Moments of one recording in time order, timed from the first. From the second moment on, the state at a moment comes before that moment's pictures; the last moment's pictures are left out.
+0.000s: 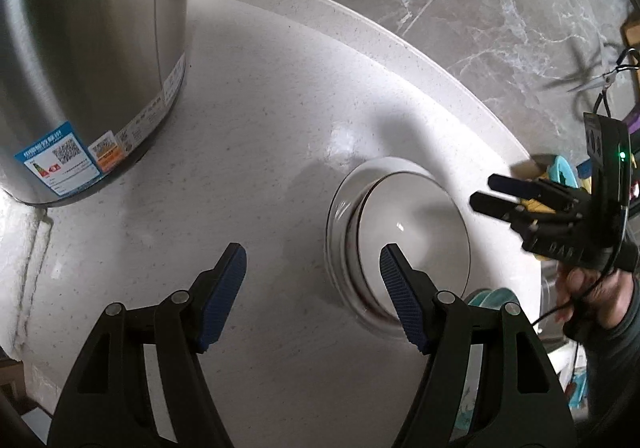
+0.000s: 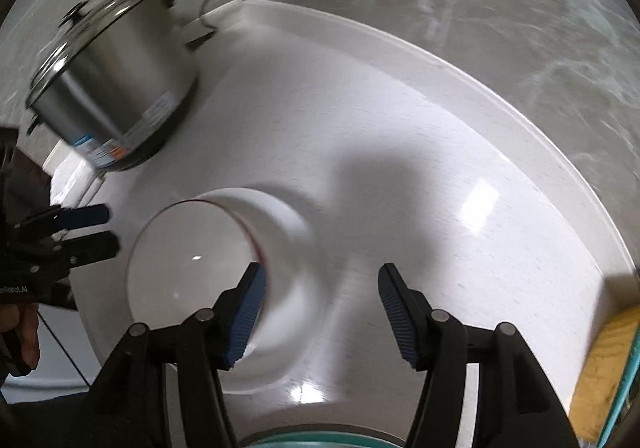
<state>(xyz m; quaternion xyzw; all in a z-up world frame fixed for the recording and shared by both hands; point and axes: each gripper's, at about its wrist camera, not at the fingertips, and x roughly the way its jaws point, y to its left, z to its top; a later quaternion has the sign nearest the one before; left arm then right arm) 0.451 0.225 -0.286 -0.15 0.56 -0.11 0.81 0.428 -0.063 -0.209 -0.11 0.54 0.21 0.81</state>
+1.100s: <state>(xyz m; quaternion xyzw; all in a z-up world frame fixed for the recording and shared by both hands) 0.464 0.235 -0.322 -0.15 0.60 -0.11 0.78 0.426 -0.078 -0.235 -0.07 0.59 0.19 0.78</state>
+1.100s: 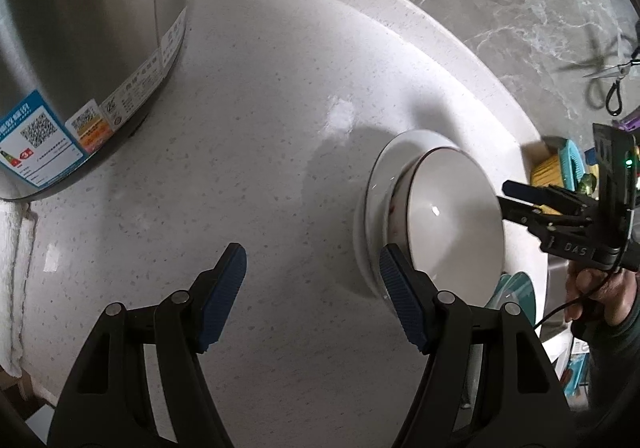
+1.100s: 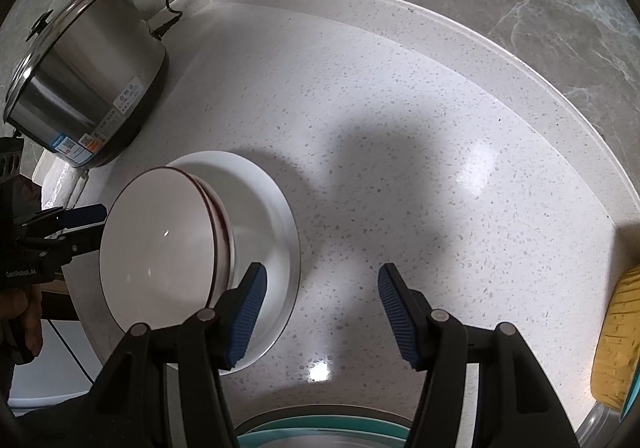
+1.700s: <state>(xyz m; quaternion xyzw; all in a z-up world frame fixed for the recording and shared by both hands) 0.479 0.225 -0.332 -0.12 0.61 -0.11 0.77 0.430 -0.081 -0.238 -0.08 0.59 0.20 0.78</state>
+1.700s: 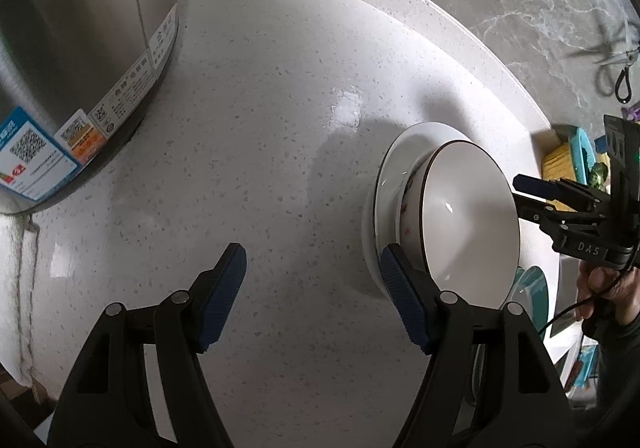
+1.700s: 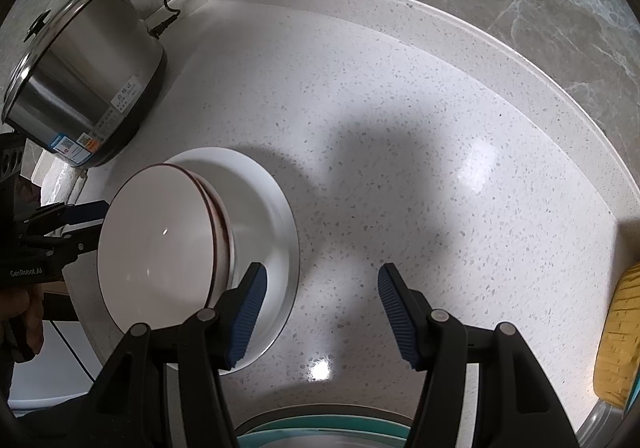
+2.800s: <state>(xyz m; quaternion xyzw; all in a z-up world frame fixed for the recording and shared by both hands) 0.494 0.189 -0.372 -0.12 0.64 -0.13 0.75 0.437 -0.088 -0.254 -0.03 0.62 0.22 0.75</state>
